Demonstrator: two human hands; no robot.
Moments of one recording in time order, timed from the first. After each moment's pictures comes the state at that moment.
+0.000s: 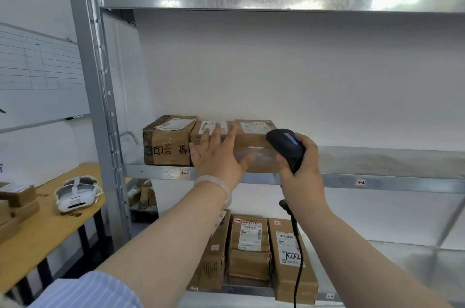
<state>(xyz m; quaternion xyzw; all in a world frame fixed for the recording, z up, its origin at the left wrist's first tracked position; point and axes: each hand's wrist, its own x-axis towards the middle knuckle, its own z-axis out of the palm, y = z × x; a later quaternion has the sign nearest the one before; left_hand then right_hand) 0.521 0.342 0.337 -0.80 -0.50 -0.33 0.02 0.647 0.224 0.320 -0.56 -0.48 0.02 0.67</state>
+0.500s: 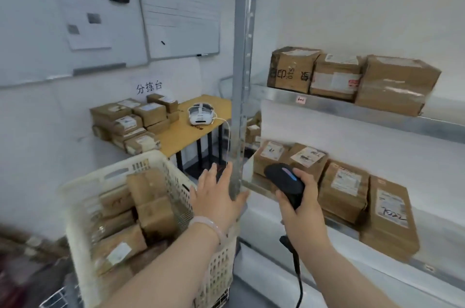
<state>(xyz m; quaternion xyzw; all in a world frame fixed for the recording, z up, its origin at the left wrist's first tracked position) 0.294 0.196 0.134 -0.65 -0.72 -0.24 -0.09 0.478 0.162 0.146 -0.53 -0.61 0.27 0.53</state>
